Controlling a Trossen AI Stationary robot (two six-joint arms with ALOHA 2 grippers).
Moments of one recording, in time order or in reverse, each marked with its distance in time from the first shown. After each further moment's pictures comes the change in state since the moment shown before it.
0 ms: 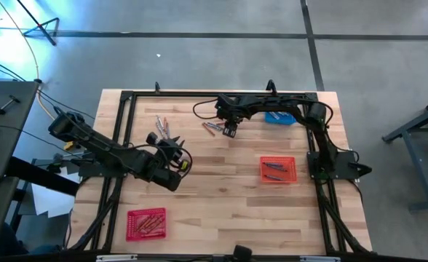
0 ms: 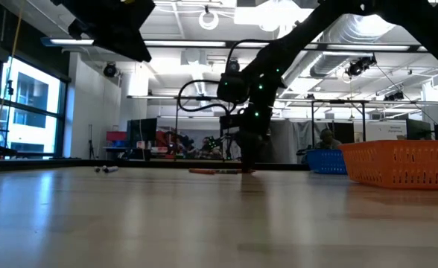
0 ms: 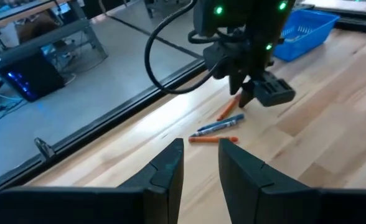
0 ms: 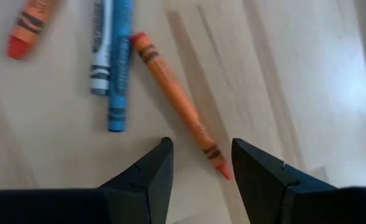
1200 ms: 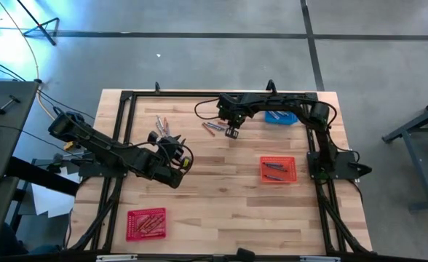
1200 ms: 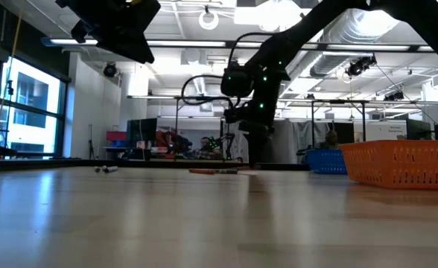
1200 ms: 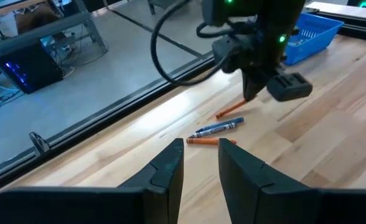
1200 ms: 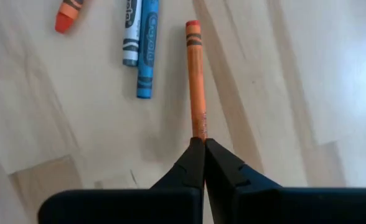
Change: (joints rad) left arm 0.023 0.000 0.000 0.039 0.014 0.000; right arm 0.000 -0.046 -0.002 -0.089 -0.062 0.003
